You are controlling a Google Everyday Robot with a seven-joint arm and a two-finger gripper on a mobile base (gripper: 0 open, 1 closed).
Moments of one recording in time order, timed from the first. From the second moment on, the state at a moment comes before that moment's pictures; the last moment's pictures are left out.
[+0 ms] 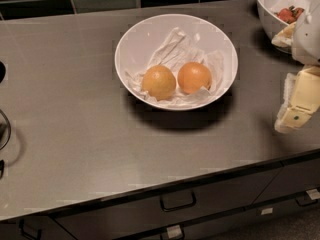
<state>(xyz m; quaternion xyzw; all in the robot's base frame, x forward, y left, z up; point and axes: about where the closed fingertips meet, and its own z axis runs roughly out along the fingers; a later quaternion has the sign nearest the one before) 0.438 -0.217 0.976 -0.60 0.78 -0.03 0.16</state>
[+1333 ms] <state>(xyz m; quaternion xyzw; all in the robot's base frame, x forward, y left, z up) 0.517 -0.166 0.970 -0.66 0.73 -0.02 0.17</state>
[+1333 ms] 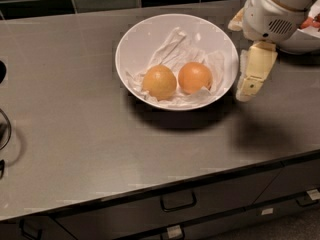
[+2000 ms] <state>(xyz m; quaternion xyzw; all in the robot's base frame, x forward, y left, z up) 0.539 -0.146 0.966 -0.68 0.71 -0.01 0.17</state>
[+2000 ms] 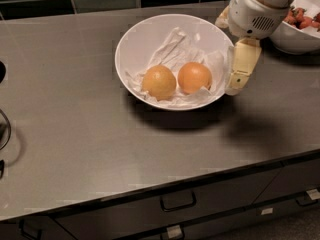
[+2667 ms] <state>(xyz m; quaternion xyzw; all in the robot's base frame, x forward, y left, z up) 0.561 -0.136 0.946 -0.69 0.70 0.02 0.17</state>
